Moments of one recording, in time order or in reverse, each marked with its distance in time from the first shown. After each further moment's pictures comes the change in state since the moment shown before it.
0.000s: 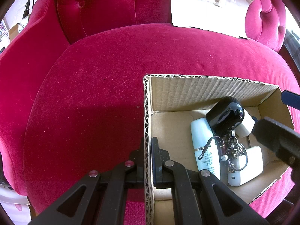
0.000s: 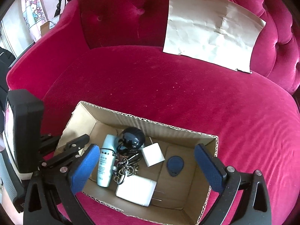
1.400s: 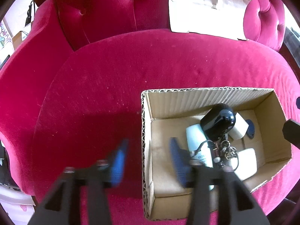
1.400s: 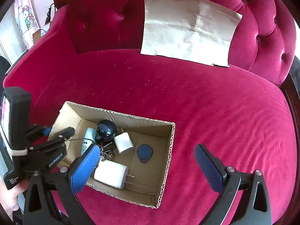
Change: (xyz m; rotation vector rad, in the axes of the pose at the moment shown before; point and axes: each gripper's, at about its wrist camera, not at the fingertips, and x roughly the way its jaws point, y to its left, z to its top) left arm -0.022 -0.014 0.015 0.019 -0.014 0.039; right arm -0.036 -0.045 -0.017 0.039 -0.008 -0.048
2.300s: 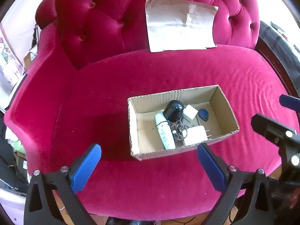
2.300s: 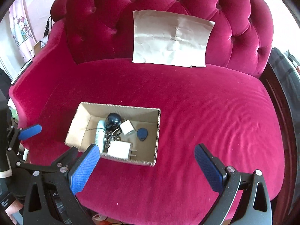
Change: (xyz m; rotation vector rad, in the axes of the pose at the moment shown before) left arm -0.123 -0.023 -0.035 0.078 -0.070 -0.031; right arm -0.098 0.009 -0.025 0.081 -0.021 -0.065
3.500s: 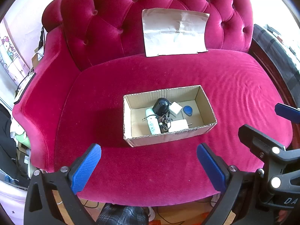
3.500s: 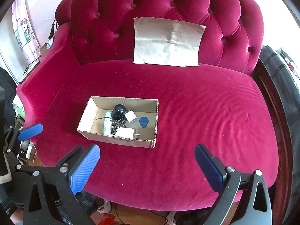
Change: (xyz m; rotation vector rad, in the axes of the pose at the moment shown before) left arm -0.049 -0.022 -0.015 -0.015 -0.017 -0.006; right arm -0.055 0.003 -0.029 0.015 -0.012 -0.007
